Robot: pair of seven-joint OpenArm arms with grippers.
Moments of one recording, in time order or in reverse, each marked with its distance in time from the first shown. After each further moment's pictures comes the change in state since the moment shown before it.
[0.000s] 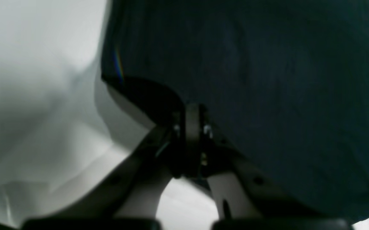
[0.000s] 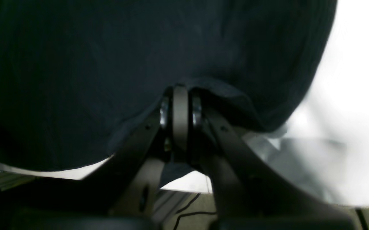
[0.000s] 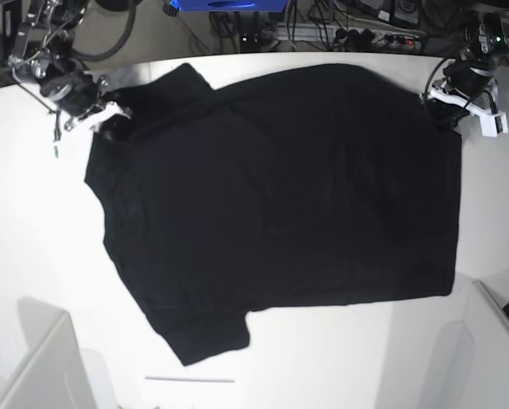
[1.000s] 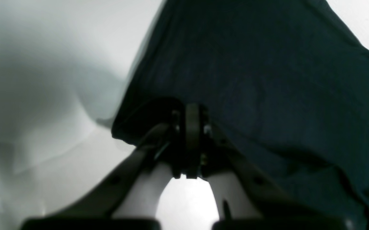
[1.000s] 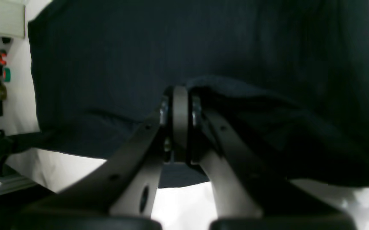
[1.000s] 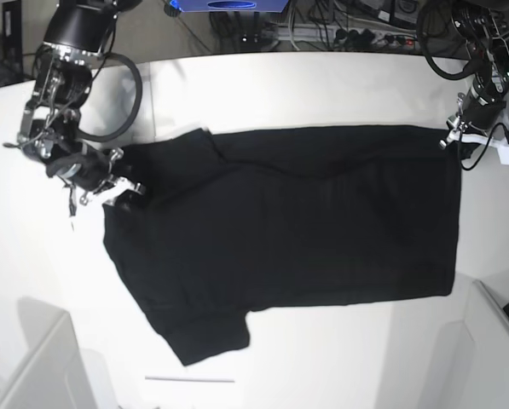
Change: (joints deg) left arm -14.1 2.5 -4.9 -6.3 0.2 7.0 8.6; right arm 22.4 0.1 -5.0 -14.9 -0.1 0.0 -4.6
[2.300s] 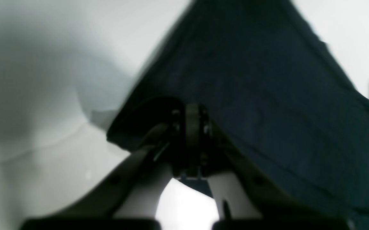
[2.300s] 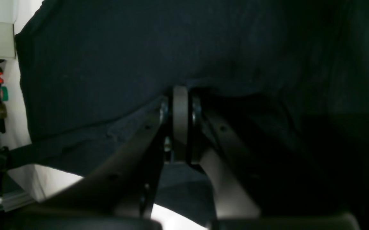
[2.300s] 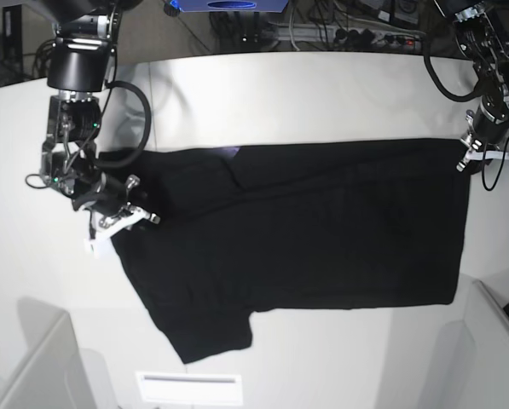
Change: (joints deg) left arm -8.6 1.0 -4.3 -9.1 0.2 0.4 0.0; right arm 10.0 1.9 -7.8 -20.5 0.0 0.0 10.5
